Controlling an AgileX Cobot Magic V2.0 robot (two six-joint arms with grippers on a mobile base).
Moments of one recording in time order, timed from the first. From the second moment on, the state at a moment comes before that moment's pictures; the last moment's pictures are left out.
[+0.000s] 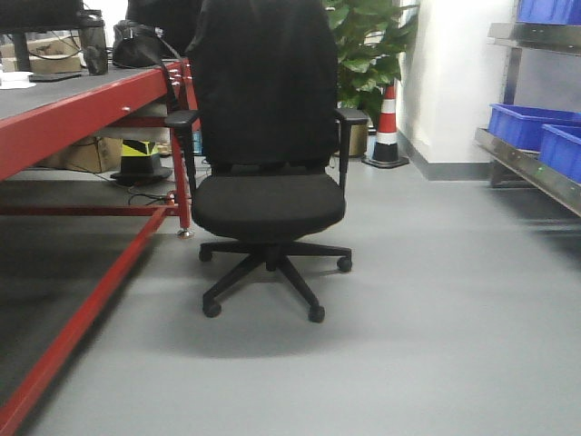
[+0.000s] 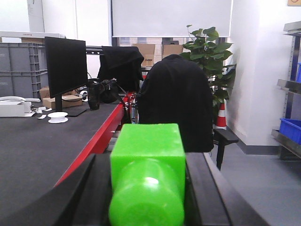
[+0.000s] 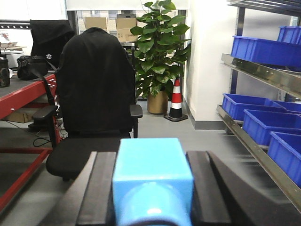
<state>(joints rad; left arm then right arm) 0.06 0.35 -0.62 -0.12 0.22 0.13 -0.13 0.39 -0.59 0.12 0.24 -0.07</state>
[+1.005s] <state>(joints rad) 0.06 0.35 -0.62 -0.12 0.22 0.13 -0.13 0.39 -0.59 0.12 0.24 -0.07</state>
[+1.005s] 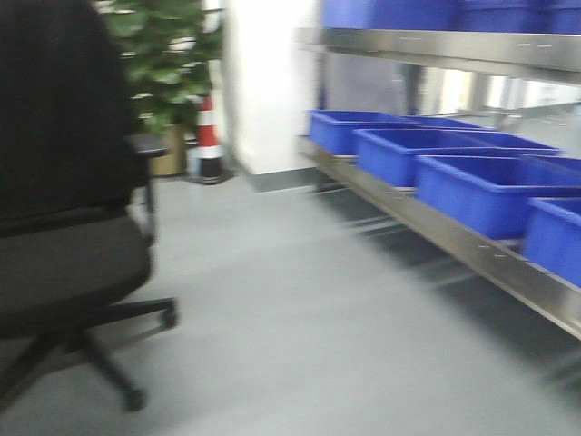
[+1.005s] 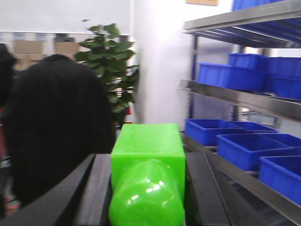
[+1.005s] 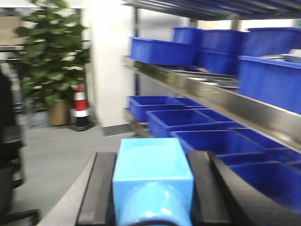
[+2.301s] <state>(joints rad) 0.06 0.35 -0.62 -0.12 0.22 0.13 -0.13 0.39 -0.59 0.12 0.24 -0.07</state>
